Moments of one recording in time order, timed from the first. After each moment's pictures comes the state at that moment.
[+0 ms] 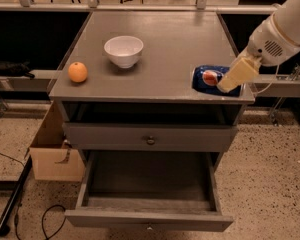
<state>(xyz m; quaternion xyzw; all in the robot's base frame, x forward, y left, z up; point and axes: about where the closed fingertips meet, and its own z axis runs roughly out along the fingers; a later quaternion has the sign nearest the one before) 0.558 -0.193 0.916 -0.47 0.85 0.09 0.23</state>
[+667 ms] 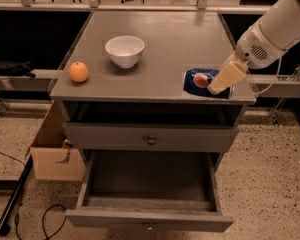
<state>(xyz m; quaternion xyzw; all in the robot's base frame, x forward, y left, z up) 0.570 -0.180 0.901 -0.48 0.84 0.10 0.23</state>
